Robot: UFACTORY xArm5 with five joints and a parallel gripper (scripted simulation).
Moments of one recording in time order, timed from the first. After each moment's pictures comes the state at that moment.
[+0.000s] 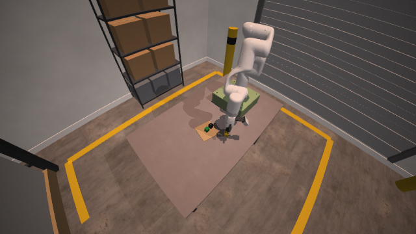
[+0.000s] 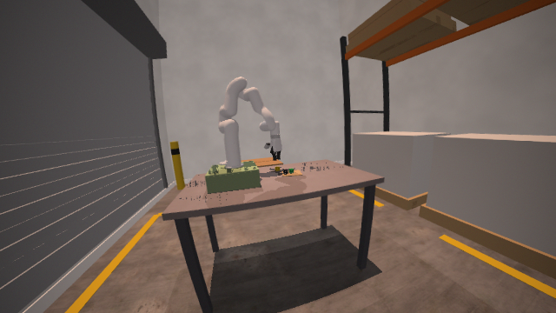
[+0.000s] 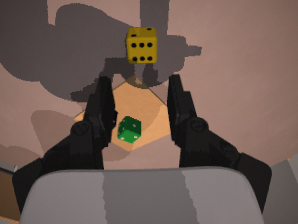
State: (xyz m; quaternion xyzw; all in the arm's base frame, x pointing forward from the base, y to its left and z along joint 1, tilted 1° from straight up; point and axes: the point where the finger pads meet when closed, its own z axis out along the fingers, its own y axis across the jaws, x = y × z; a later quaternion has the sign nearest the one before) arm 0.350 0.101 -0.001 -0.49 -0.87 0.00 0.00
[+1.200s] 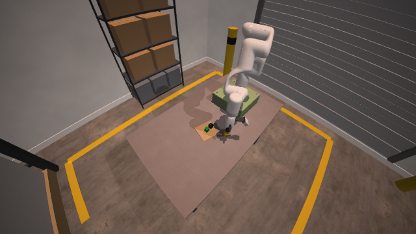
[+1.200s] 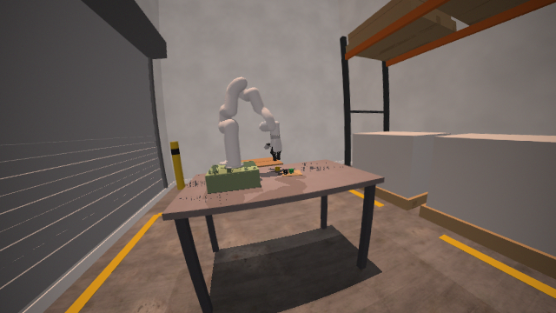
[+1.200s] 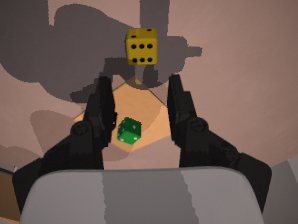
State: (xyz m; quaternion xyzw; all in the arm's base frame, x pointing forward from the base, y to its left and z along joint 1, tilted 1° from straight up) arm 0.350 0.101 -0.004 -0.49 -0.87 0.00 0.00
